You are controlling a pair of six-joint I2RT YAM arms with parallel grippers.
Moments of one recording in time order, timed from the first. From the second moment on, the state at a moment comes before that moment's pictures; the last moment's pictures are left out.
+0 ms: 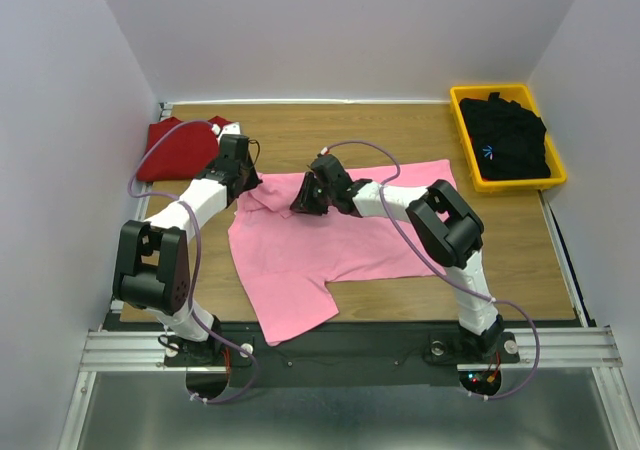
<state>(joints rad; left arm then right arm) -0.24 1.57 1.03 -0.21 -0.18 -0.45 0.75 2.16 1.45 0.01 -0.10 0.91</state>
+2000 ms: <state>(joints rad) -0.24 1.57 1.03 -0.17 -0.17 -0.43 0.77 2.04 1.50 -0.10 0.05 0.83</state>
